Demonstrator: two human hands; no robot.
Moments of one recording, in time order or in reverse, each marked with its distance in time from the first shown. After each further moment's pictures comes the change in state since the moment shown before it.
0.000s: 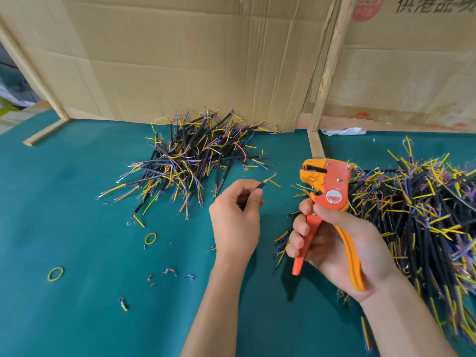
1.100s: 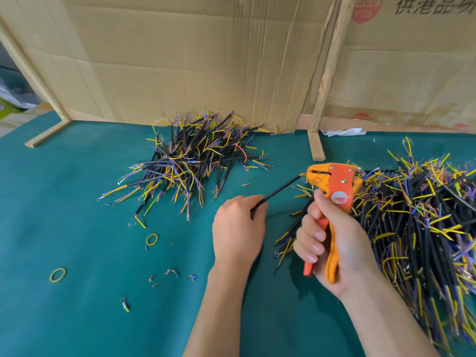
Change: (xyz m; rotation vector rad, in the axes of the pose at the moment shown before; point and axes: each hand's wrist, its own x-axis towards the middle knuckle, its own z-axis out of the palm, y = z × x) left_hand -0.003 -0.007 -0.003 0.551 -0.149 0.143; right_hand 0.012 0.012 0.012 0.012 0.308 -0.098
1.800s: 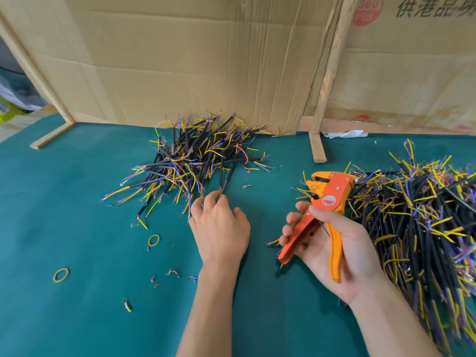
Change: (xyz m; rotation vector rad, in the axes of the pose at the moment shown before) left_hand 0.006 -0.021 -0.007 0.353 0.022 -0.283; right_hand 0.000 0.000 -0.009 0.080 -0.094 0.068
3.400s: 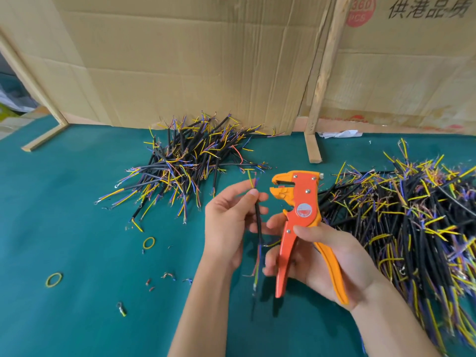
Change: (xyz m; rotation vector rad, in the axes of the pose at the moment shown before) left_hand -0.005 0.022 -0.014 -1.483 -0.377 -0.164; right_hand -0.006 -0.001 -0.005 -0.213 -0.345 0.160
